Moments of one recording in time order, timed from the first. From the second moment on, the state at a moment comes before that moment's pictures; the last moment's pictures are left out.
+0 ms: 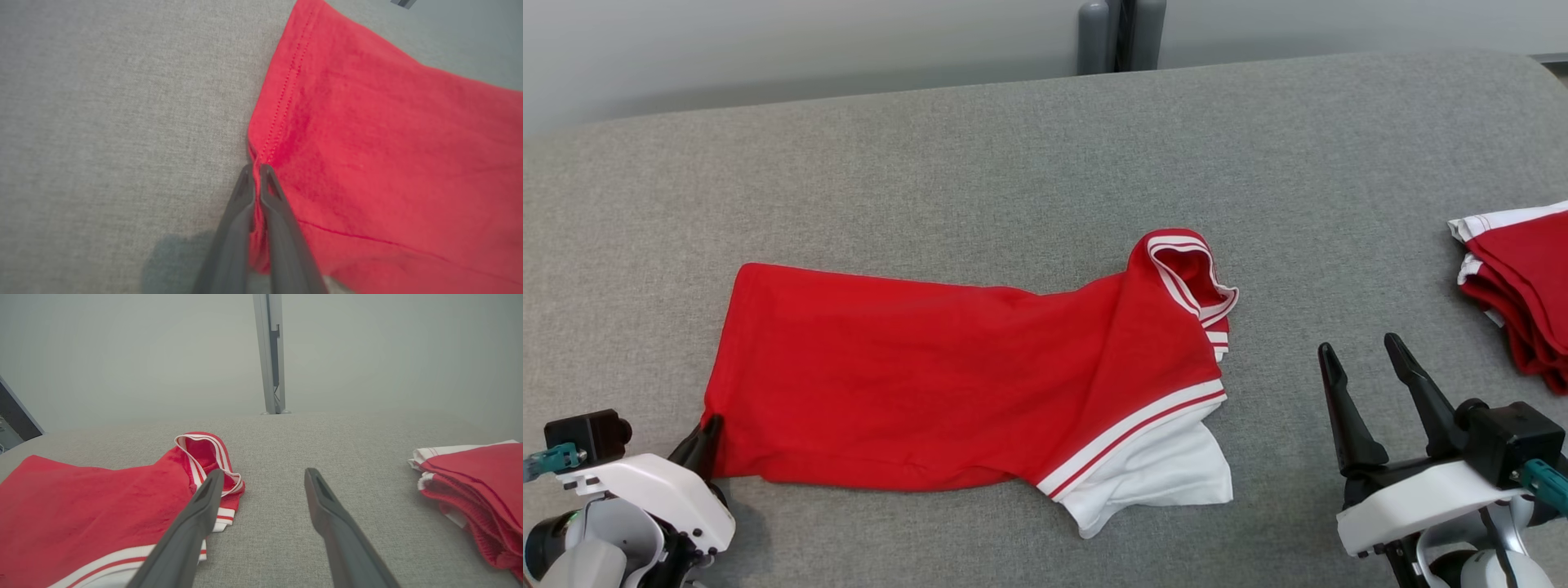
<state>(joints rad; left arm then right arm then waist) -0.32 0.38 -0.27 0.73 -0.78 -0.12 0.00 -0.05 -0.05 0.04 -0.01 0.19 0.13 -0.04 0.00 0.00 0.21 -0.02</state>
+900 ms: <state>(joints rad) -0.32 0.43 -0.30 0.54 -0.78 -0.09 -0.05 -0.14 -0.07 0.31 0.43 0.32 0.13 -0.02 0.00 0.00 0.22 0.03</state>
